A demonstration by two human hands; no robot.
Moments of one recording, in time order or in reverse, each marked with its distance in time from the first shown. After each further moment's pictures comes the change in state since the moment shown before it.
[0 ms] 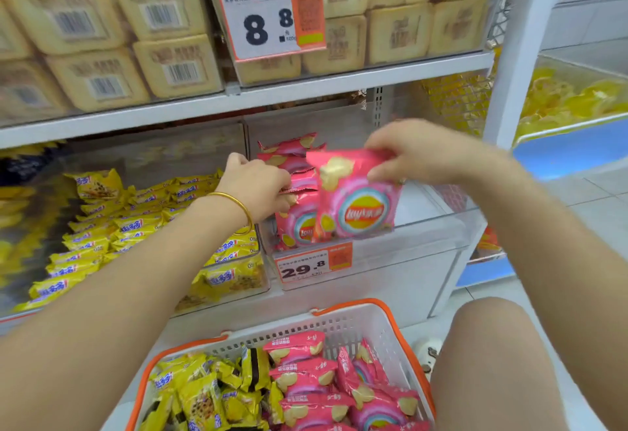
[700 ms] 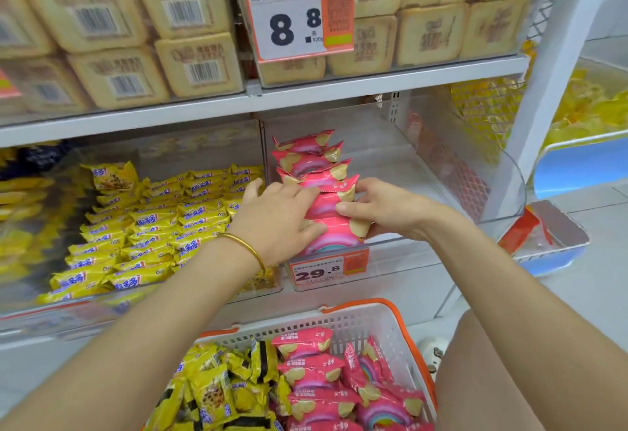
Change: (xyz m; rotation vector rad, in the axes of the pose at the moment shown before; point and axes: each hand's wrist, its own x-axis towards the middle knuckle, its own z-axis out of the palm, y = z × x) left_hand -0.038 0.018 -0.001 -0.141 -0.078 0.021; right_hand 0.020 -0.020 0.079 0.980 -0.214 0.353
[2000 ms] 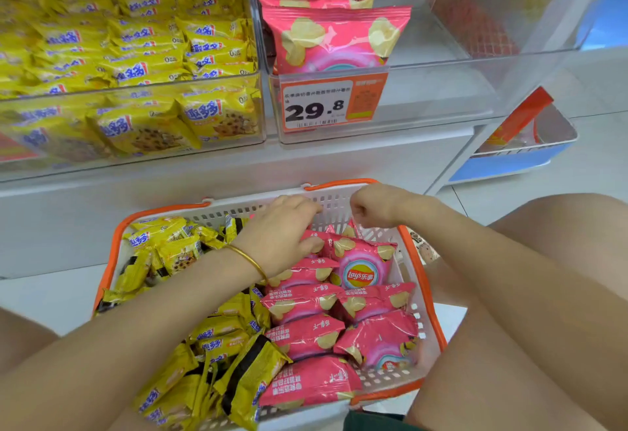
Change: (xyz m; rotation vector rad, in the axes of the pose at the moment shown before) left_hand -0.097 0.055 0.180 -0.392 -0.215 0.150; right_hand -0.004 0.188 0.087 -1.128 -0.349 0.212
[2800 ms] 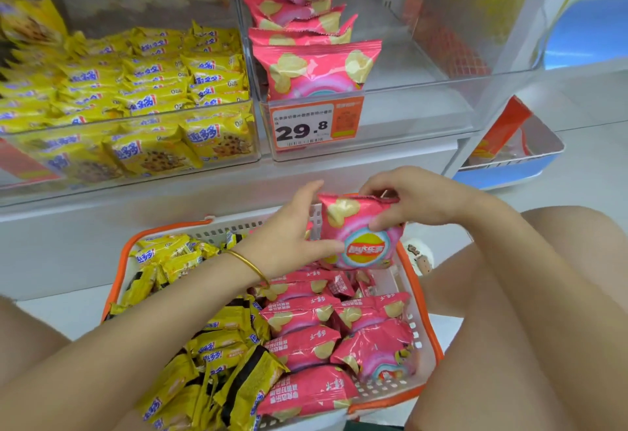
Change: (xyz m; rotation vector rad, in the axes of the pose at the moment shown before) left_hand -0.009 0.030 -0.026 -0.624 0.091 -0.039; right_hand -0.098 0.011 -0.047 0.428 0.266 -0.165
